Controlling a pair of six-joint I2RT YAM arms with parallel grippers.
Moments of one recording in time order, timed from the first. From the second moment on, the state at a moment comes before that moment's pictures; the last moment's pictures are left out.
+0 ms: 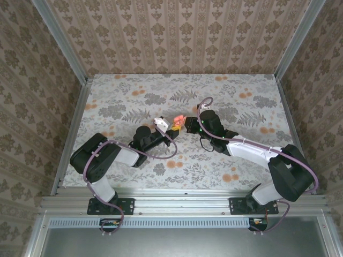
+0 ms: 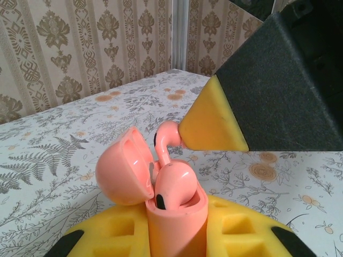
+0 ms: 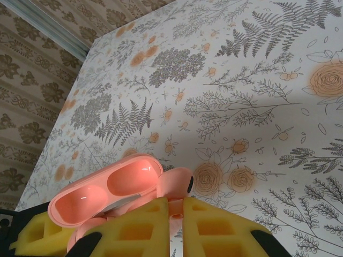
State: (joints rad) left arm -0.69 1.71 0.50 1.16 0.32 -0.01; right arm 0.62 1.46 0.80 0.20 0.05 0.68
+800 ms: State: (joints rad) left arm -0.69 1.70 0.50 1.15 0.29 -0.01; right arm 0.63 1.49 0.80 0.23 0.02 0.68
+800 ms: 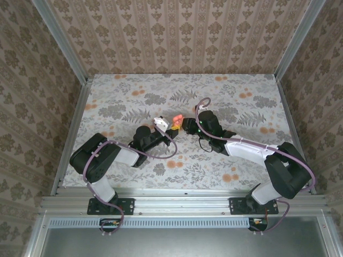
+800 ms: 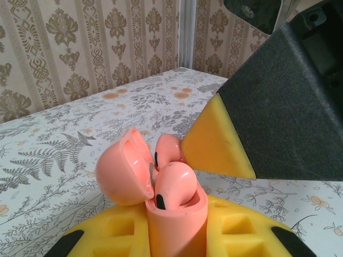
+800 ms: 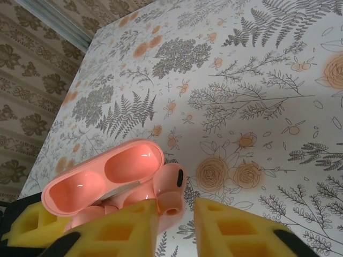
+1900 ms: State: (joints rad) left arm -0.70 1.59 0.46 1.16 0.43 -0.01; right arm 0.45 1.10 0.88 -0.11 -0.21 0.37
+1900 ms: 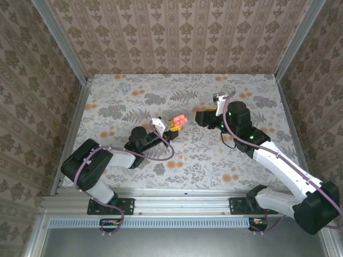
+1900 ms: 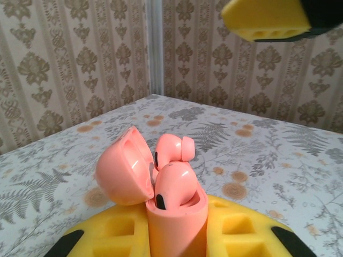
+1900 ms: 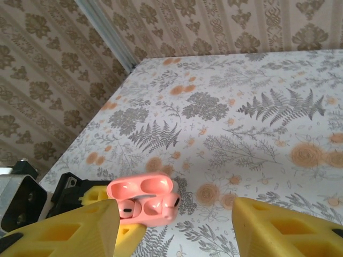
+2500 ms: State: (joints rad) left arm -0.69 1.52 0.46 1.11 0.52 0.00; right arm 0.26 1.07 0.81 -0.11 -0.68 -0.07
